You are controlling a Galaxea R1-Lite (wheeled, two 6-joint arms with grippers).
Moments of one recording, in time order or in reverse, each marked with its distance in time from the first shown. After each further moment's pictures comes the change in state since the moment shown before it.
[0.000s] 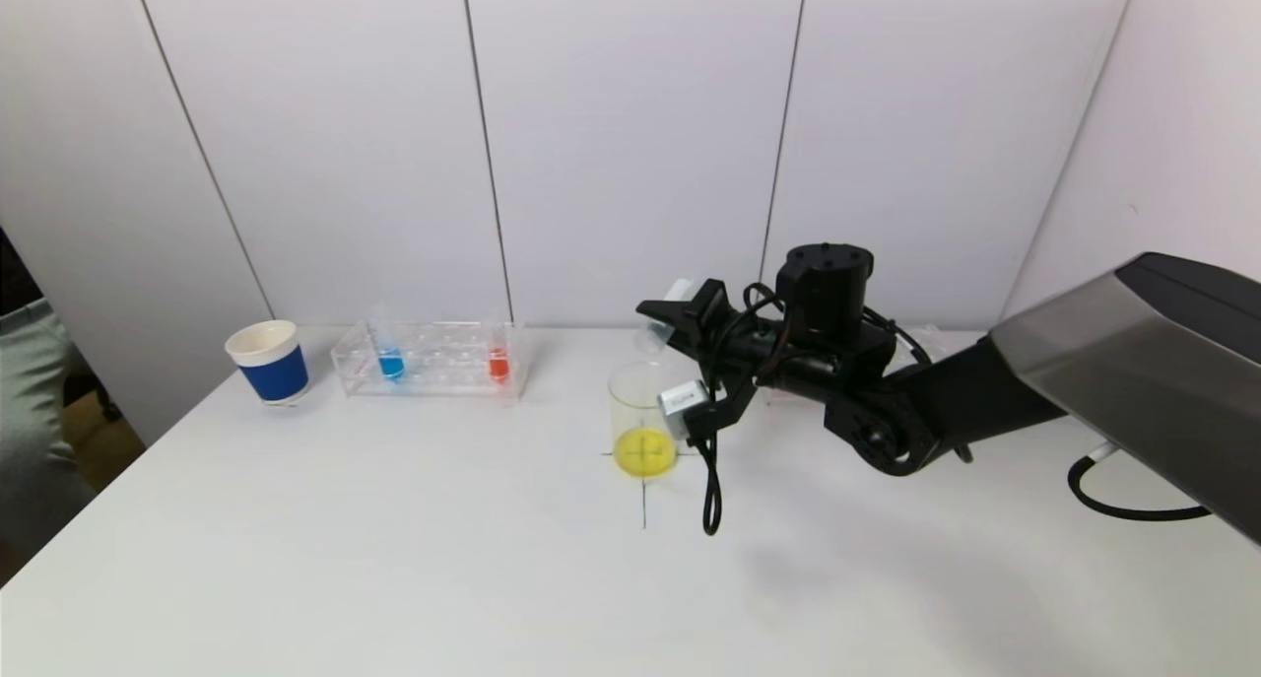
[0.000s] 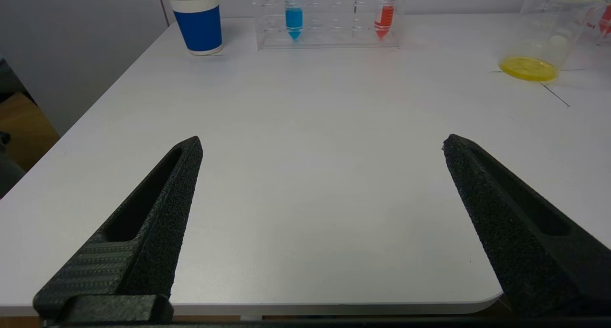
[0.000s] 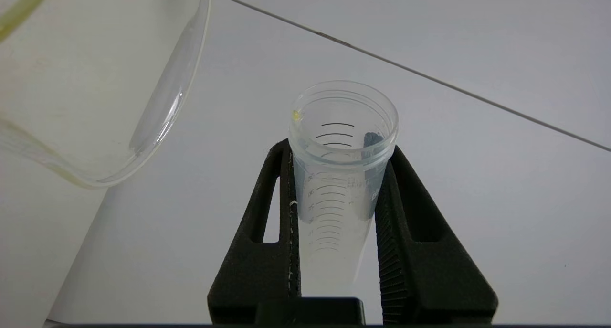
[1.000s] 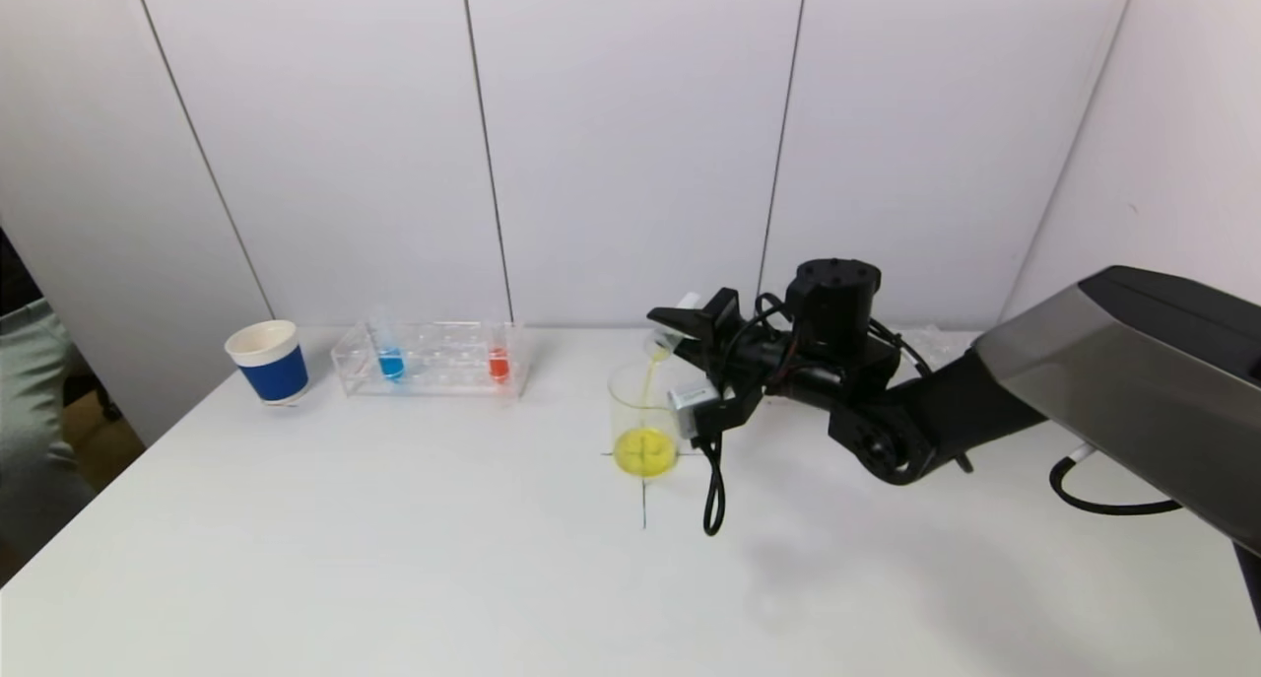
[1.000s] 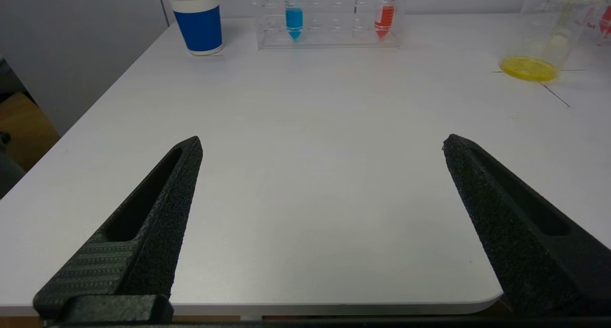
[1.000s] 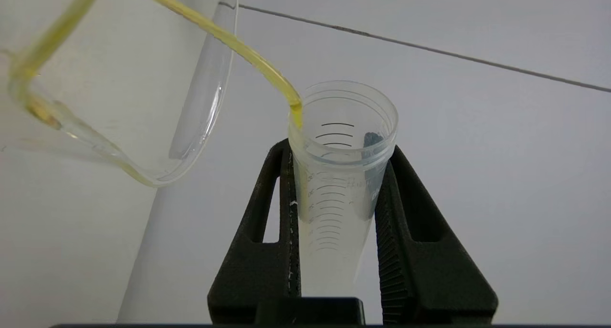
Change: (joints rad) left arm 0.000 0.000 0.000 0.000 0.000 0.000; right arm -0.032 0.037 0.029 -0.075 0.042 0.140
